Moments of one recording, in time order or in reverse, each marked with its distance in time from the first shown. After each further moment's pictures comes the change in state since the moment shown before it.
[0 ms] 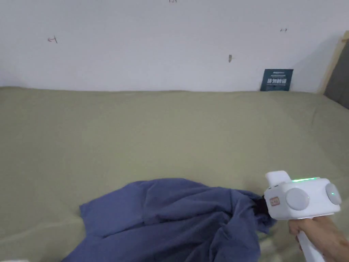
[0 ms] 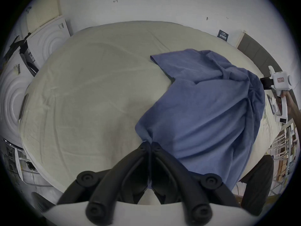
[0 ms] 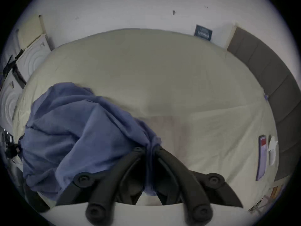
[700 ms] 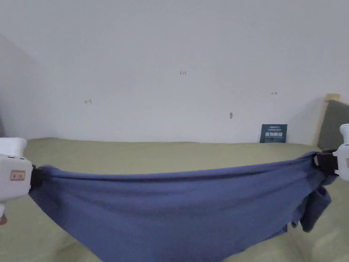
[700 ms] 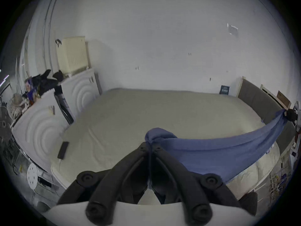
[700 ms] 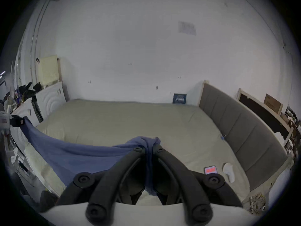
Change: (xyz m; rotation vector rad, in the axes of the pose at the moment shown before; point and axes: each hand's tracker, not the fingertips) left arm -0.008 0.121 0.210 0.495 0.138 0.035; right arm 0.066 0.002 0.320 0.533 -0.040 -0.078
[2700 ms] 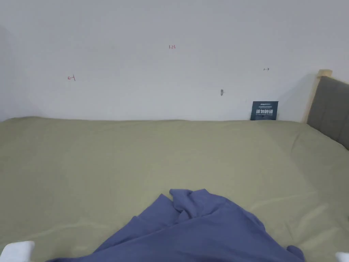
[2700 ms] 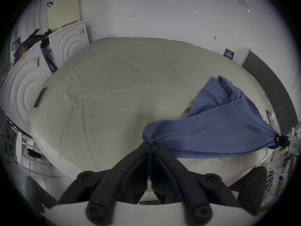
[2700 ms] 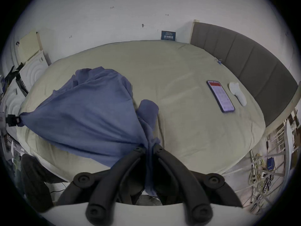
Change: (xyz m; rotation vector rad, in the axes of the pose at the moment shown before) left arm 0.022 -0.208 -0.071 -0.405 -0.056 0.053; right arm 0.012 -0.271 -0.034 -0.465 -0.099 -0.088
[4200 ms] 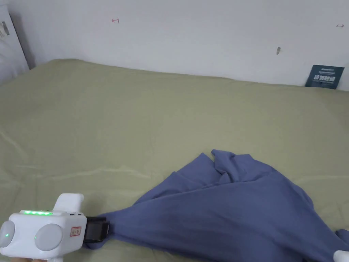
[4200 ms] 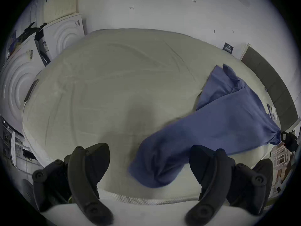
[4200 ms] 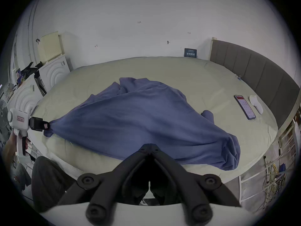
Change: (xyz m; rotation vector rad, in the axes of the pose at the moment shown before) left arm -0.020 -0.012 -0.048 -0.050 -0.046 -0.022; right arm -0.139 -0.034 0.038 0.164 0.138 0.044
